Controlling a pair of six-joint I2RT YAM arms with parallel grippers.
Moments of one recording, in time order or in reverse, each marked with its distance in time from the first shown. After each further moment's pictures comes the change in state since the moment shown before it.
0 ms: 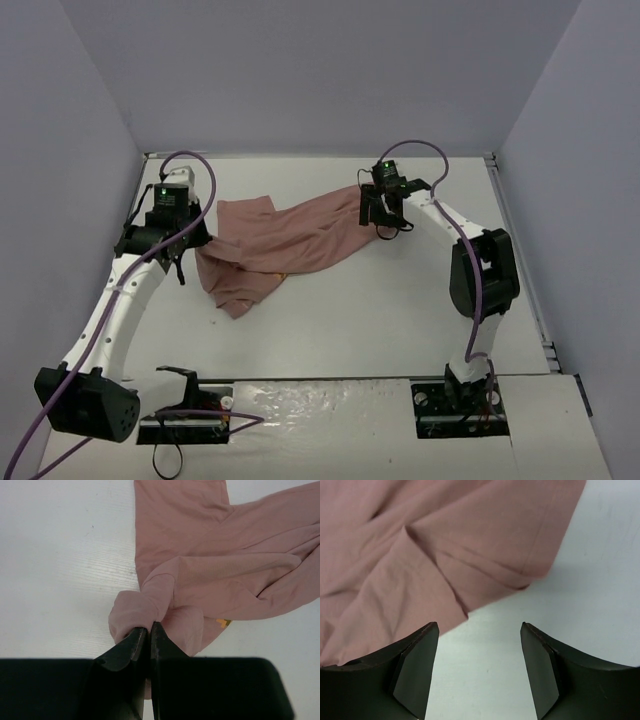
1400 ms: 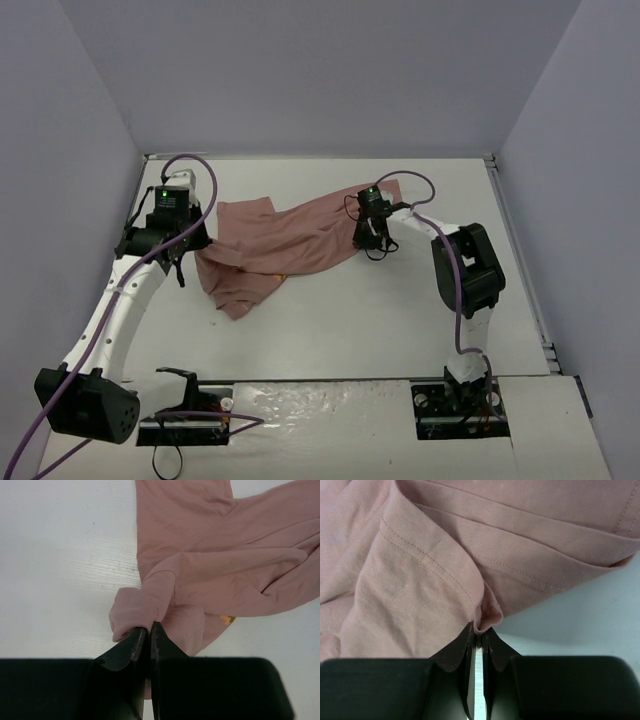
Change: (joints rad) left arm 0.000 0.000 -0.009 -0.006 0.002 0.016; right arm 0.064 0.077 -0.167 0.197 -0.081 0.281
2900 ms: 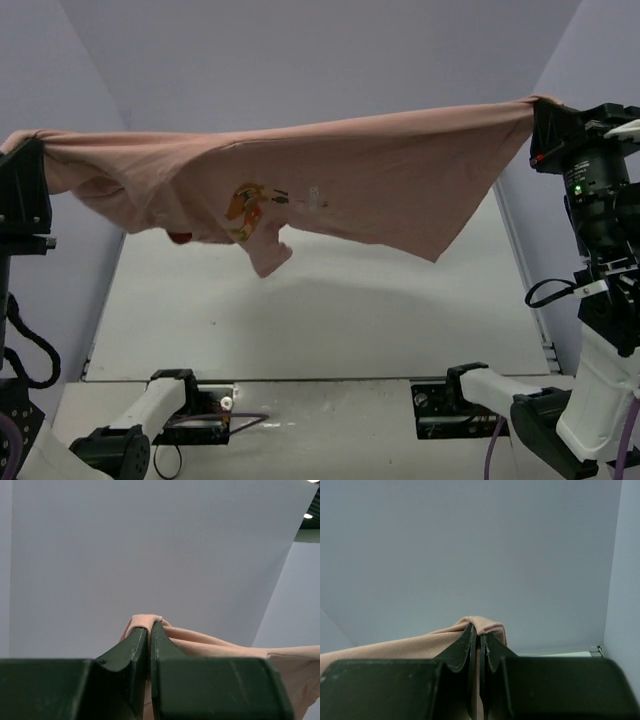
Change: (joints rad) left arm 0.215 -0.180 1.090 0.050 0.296 -0.075; right arm -0.244 -0.863 0.782 -0.298 0.076 -0.444
